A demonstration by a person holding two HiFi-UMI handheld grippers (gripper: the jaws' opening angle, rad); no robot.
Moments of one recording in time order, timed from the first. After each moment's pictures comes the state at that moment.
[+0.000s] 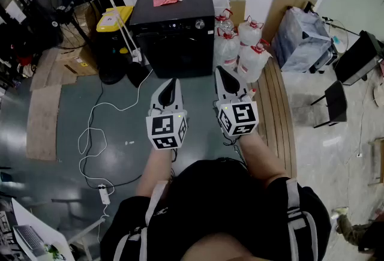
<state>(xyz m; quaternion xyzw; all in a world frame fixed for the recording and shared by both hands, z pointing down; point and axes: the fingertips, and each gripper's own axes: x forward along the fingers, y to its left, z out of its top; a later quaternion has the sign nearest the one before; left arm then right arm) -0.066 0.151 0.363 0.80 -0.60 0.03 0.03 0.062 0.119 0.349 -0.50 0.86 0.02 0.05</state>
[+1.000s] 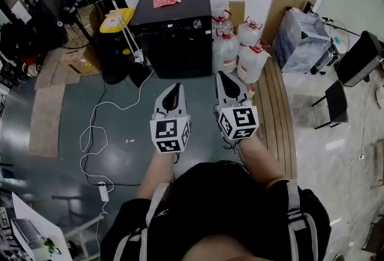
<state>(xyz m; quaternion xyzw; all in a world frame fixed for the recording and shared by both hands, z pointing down) -0.017 0.200 0.366 0.80 -0.60 0.04 0.03 0.105 0.167 0.352 -0.51 0.86 0.00 0.06</state>
